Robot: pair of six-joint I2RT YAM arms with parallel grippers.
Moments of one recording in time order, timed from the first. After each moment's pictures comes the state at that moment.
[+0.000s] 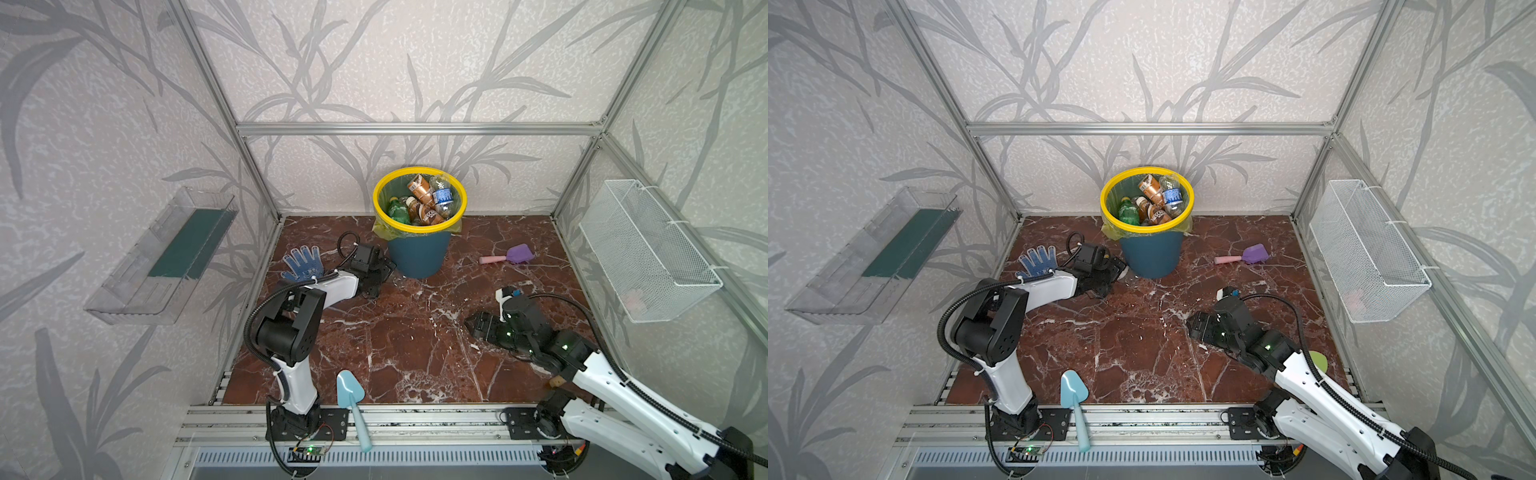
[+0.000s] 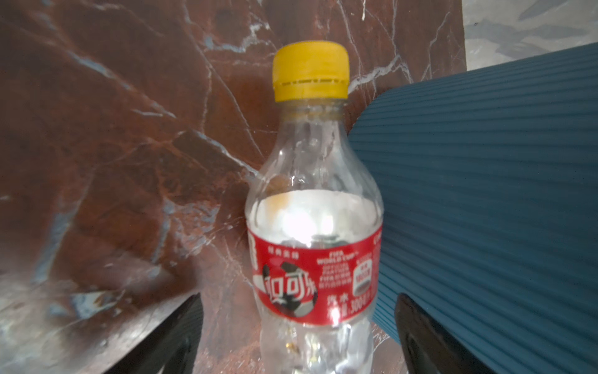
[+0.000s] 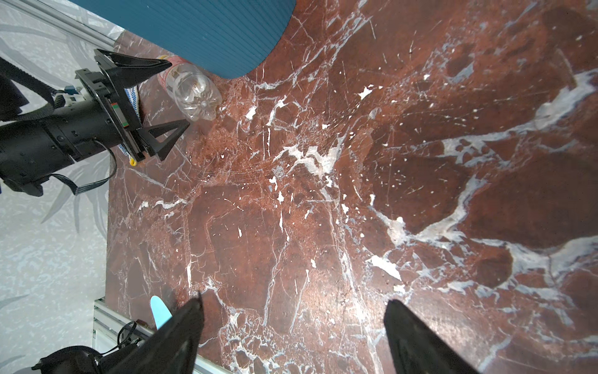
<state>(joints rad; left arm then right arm) -0.36 1.85 1.07 -0.07 0.10 -1.23 0.66 0.82 0.62 -0.58 -0.02 0.90</state>
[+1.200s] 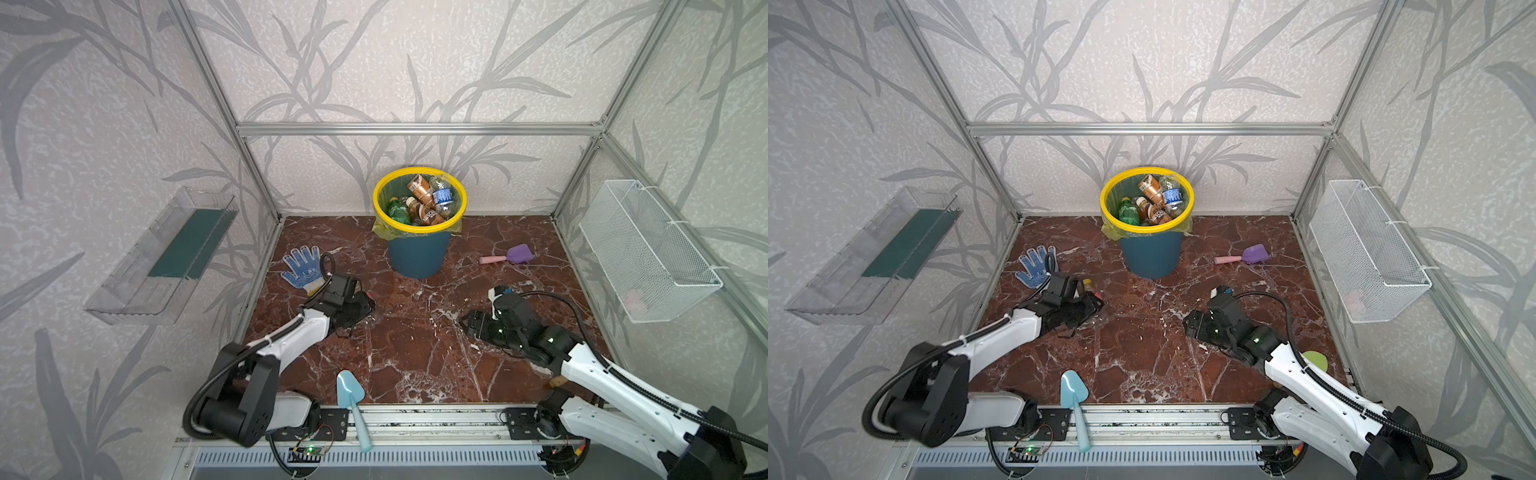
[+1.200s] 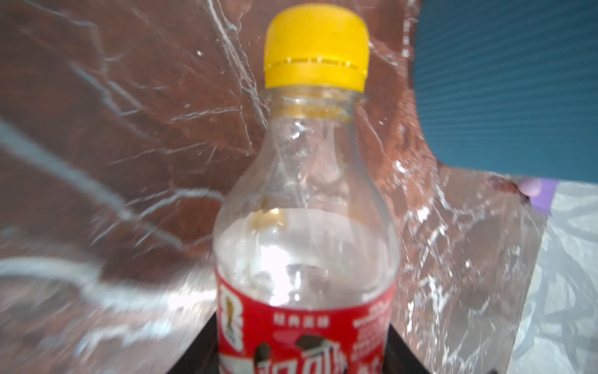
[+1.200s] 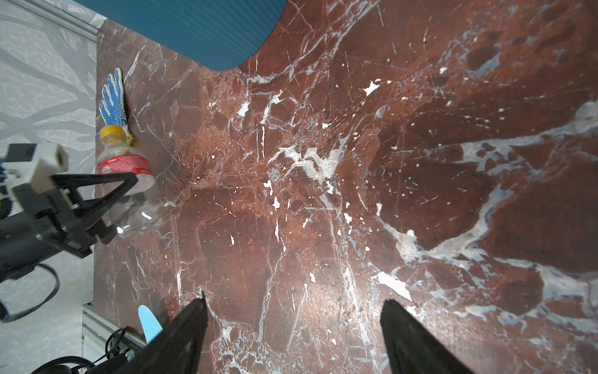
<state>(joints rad) -0.32 1.24 0.62 -0.28 0.14 -0.85 0.66 0.94 0.60 -0.48 -0.04 0.89</state>
